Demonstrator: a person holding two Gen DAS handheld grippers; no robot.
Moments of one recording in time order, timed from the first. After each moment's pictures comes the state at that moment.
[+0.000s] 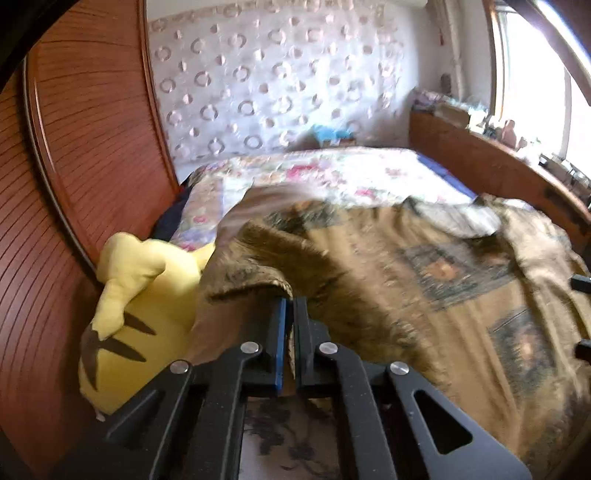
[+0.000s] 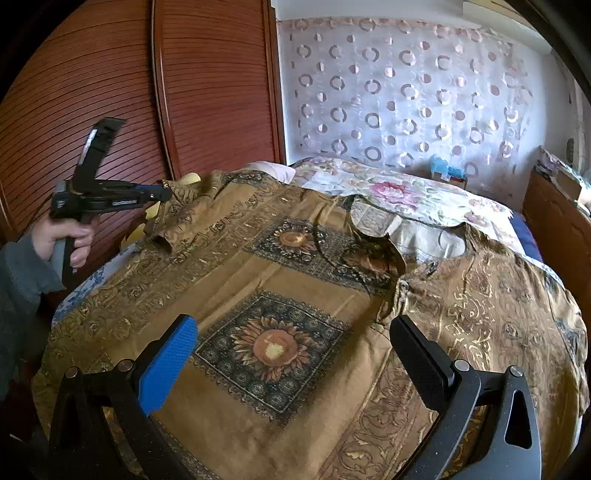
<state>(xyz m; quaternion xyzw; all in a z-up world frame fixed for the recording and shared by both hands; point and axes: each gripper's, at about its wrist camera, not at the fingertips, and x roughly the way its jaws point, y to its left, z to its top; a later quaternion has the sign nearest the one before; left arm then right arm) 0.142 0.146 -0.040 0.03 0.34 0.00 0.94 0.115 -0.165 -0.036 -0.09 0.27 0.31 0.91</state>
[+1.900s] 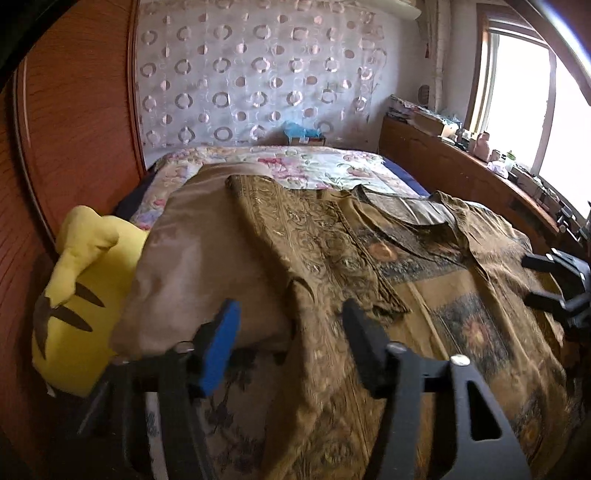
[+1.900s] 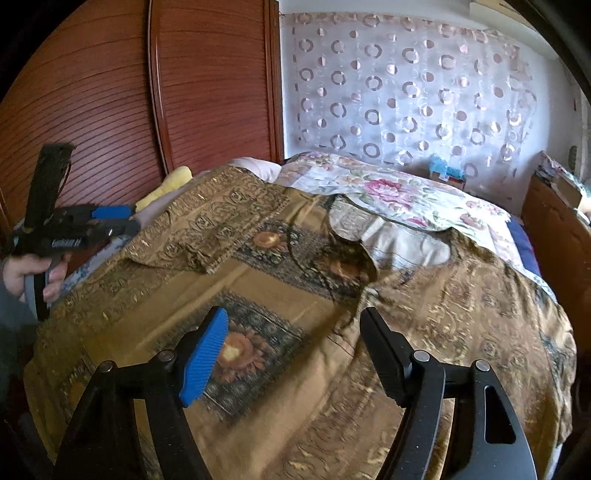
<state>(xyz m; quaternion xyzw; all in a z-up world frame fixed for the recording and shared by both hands) 0.135 0.120 -0.066 -0.03 0.36 -0.06 0.93 0.138 -0.190 -0.027 -0.12 0.28 0.30 0.90</state>
